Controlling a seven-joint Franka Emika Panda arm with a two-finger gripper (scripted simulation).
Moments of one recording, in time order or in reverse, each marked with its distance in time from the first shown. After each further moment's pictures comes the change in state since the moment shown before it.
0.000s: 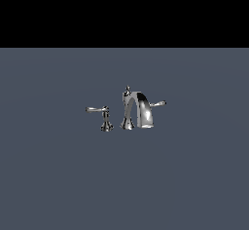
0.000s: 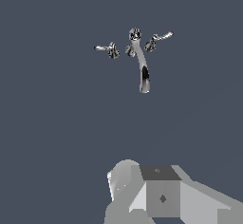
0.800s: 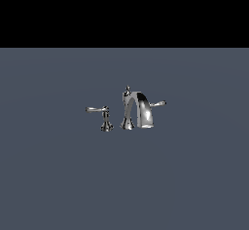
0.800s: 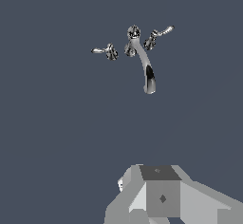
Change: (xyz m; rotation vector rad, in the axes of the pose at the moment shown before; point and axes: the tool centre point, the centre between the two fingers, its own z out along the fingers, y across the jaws) arm 0.011 -0.019 0.027 0.001 0.002 0.099
